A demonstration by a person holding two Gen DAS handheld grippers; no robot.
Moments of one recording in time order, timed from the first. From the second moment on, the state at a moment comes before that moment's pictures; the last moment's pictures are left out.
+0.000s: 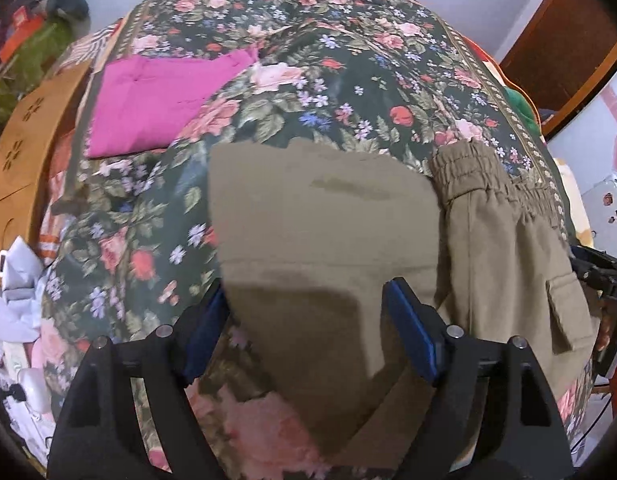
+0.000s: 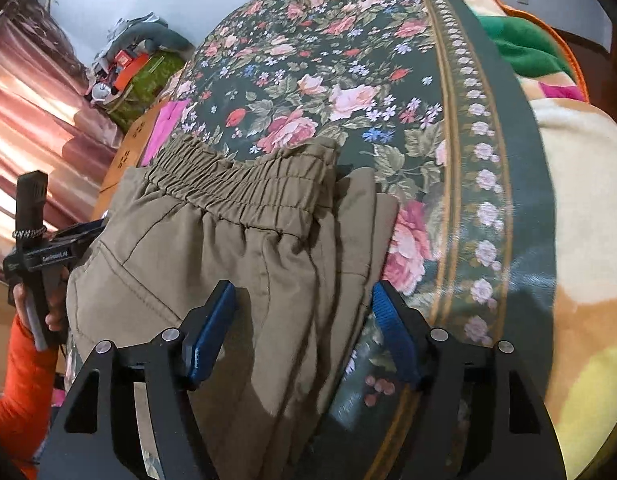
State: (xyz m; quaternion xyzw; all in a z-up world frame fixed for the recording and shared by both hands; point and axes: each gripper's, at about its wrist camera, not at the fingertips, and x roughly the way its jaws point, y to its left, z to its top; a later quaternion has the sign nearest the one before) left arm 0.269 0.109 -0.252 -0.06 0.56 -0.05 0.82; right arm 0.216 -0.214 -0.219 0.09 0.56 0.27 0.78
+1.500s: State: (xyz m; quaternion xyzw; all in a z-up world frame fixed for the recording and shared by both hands) left arm 0.328 0.165 -0.113 0.00 0.40 0.05 0.92; right arm 0.311 -0.086 -0.084 -0.01 0.37 0.36 0.86
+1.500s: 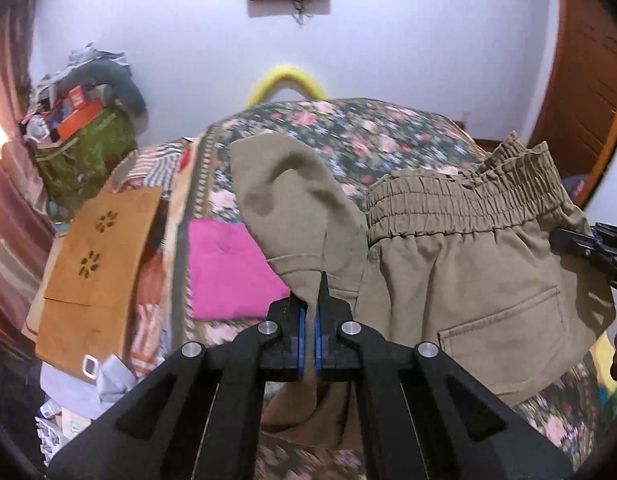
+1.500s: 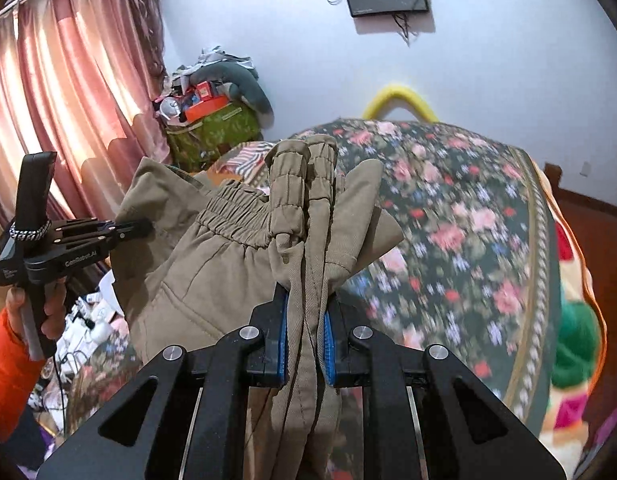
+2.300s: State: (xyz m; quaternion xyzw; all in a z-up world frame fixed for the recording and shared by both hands) left arm 0.459 0.305 -0.223 -0.05 0.43 0.18 0.88; right arm 0.416 0.050 -0.170 -0.02 0.41 0.36 0.84
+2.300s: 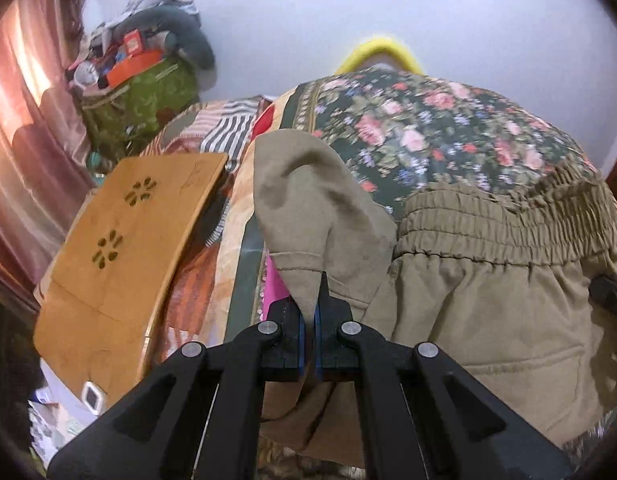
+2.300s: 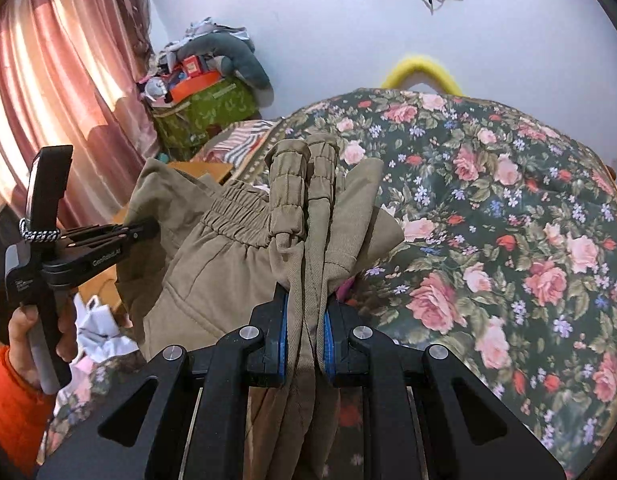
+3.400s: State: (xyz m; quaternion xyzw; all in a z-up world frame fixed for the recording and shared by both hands) left arm 0.330 0.252 -0.171 0.02 0.42 0.14 0.90; right arm 0.312 -0.027 -0.094 -0.03 0.34 0.37 0.86
